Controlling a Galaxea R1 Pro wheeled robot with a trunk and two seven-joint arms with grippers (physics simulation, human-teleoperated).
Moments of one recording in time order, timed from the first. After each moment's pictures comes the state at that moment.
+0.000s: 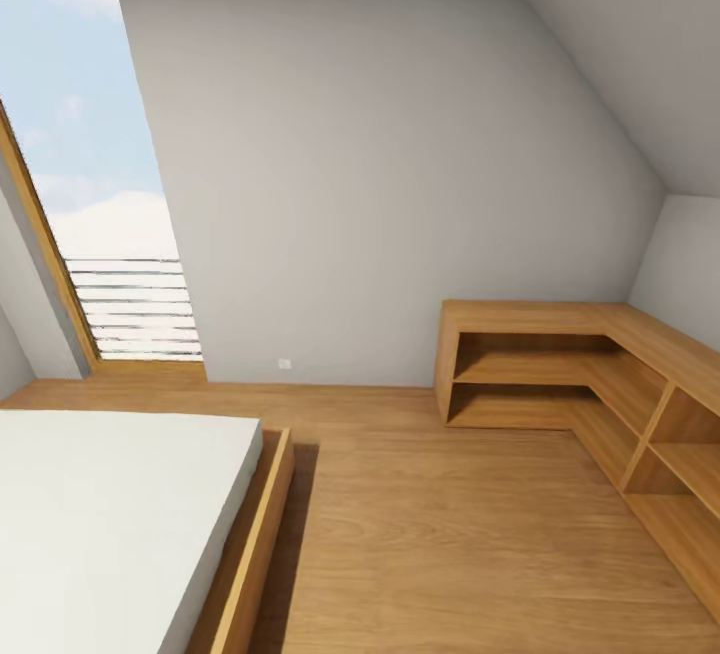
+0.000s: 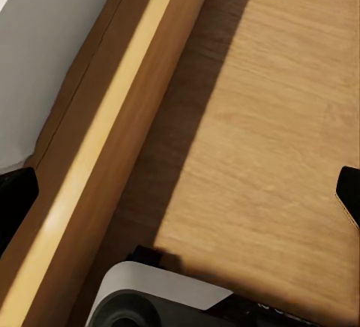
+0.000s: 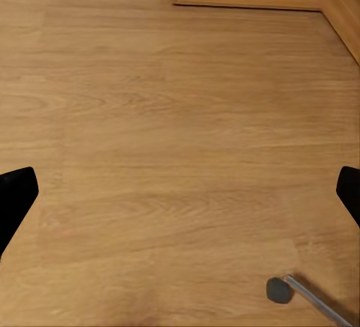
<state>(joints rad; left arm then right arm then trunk) 0.04 -0.02 -0.42 -0.47 0.58 -0.38 0.33 -0.12 0.06 0.08 -0.15 0.03 -0.79 -0.33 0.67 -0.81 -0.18</state>
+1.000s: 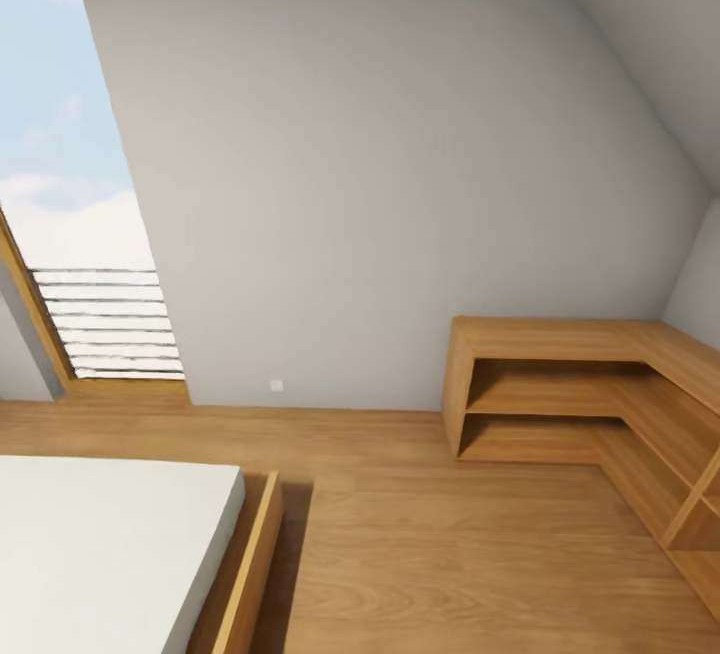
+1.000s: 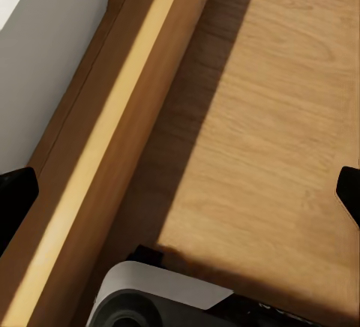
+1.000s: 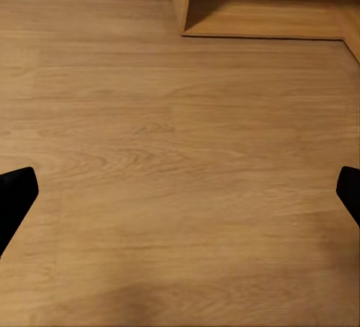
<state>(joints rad) 0.04 -0.01 -0.42 -0.47 0.58 -0.38 0.33 -0.12 0.06 0.08 -0.15 0.03 -0.79 -0.33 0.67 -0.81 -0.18</state>
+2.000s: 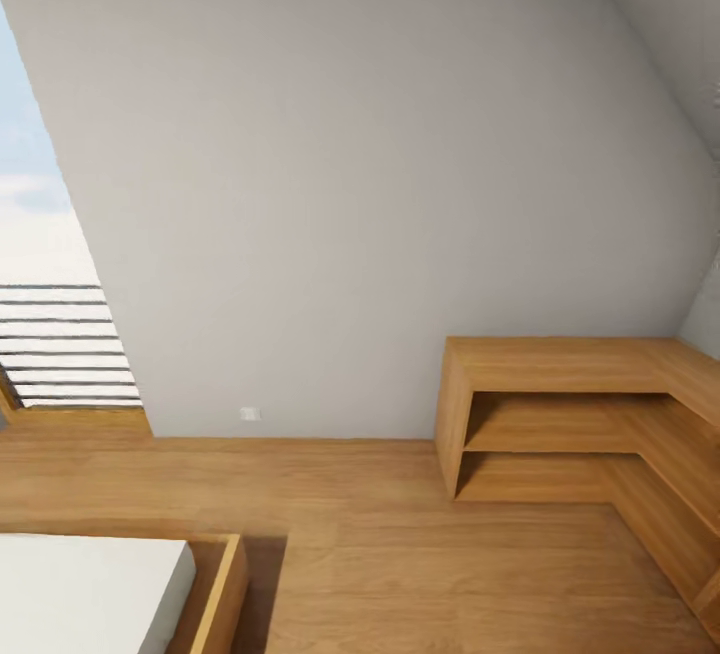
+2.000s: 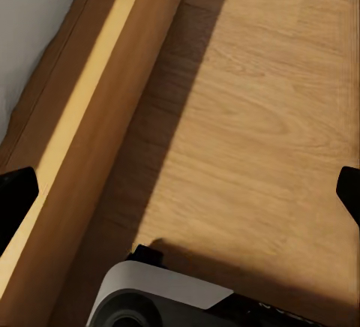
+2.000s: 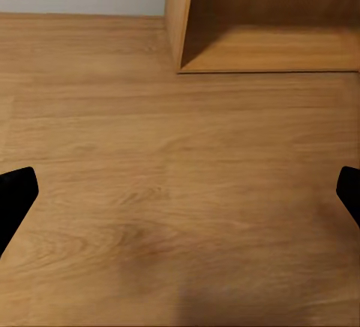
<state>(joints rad) 0.04 -0.01 -0.42 -0.47 0.58 -0.38 0.33 -0.12 0.06 0.08 -0.15 0.03 -0.79 -0.31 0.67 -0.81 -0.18</state>
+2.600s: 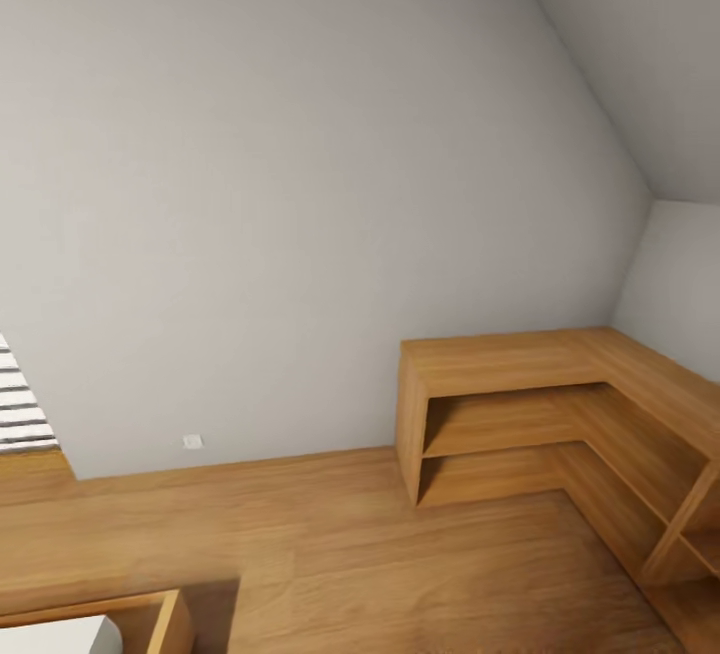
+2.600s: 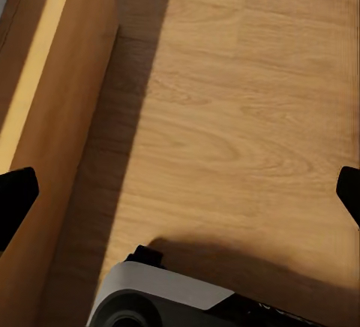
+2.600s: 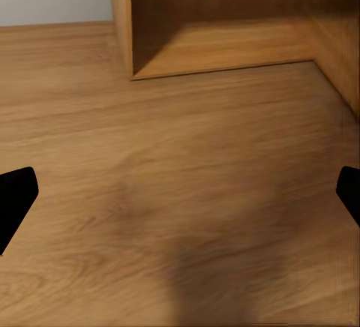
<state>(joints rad) 0.04 -0.01 -0.42 -0.47 0.58 -0.38 0.33 -0.12 0.06 0.08 -0.15 0.03 -0.79 -0.30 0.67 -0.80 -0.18</state>
